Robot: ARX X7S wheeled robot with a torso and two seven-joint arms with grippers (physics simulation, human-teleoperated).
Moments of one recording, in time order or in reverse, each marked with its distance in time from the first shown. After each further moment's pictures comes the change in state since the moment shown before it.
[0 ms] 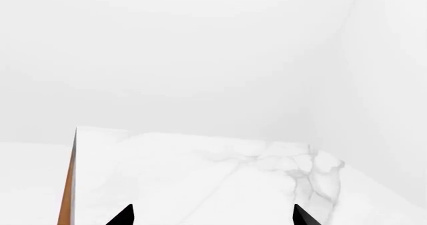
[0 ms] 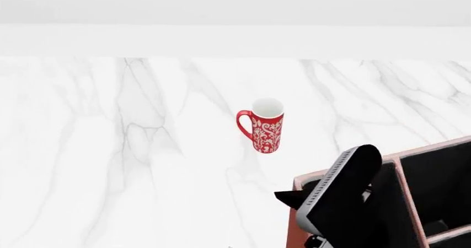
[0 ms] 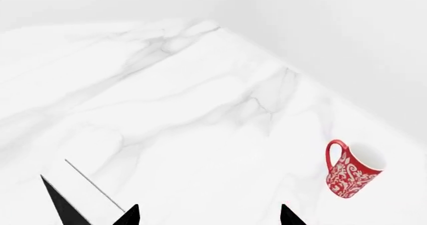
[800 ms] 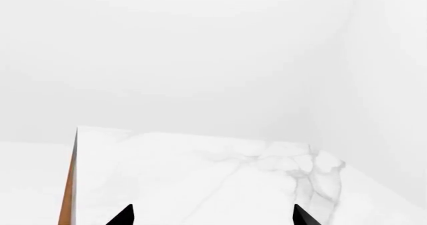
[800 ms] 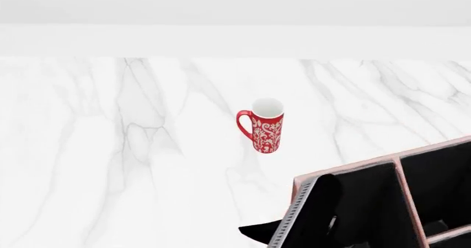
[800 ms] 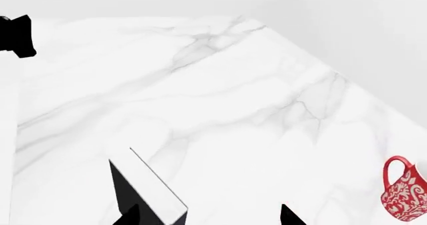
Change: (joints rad) left arm 0.001 -0.006 0.007 -0.004 -0.003 0.007 -0.009; right arm -0.031 0.011 -0.061 -0.107 0.012 0.003 -0.031
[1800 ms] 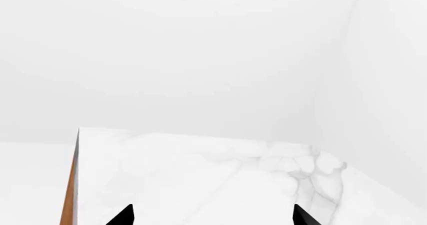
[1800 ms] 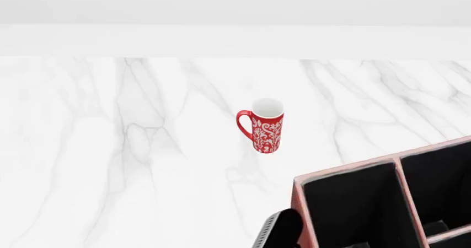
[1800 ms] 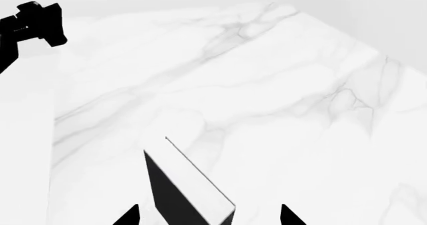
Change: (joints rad) left arm 0.001 -0.006 0.006 -0.003 0.004 0.005 -0.014; right arm -0.062 -0.097 -0.132 0.089 -0.095 -0.086 -0.034
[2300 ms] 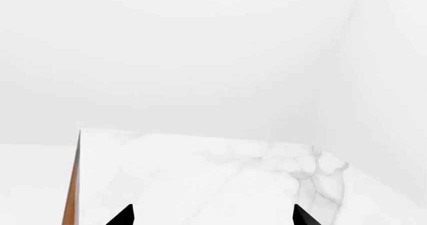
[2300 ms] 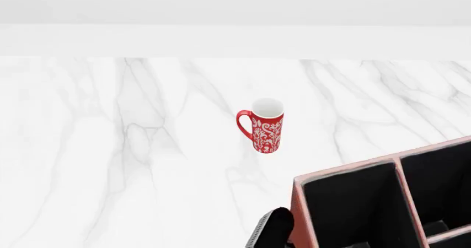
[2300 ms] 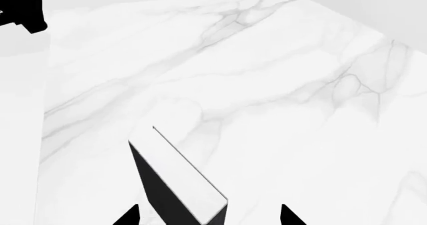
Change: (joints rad) left arm 0.000 -0.003 0.002 0.002 0.007 -0.005 -0.011; right arm 0.031 -0.060 -0.057 0.126 -0.059 -0.029 -0.033
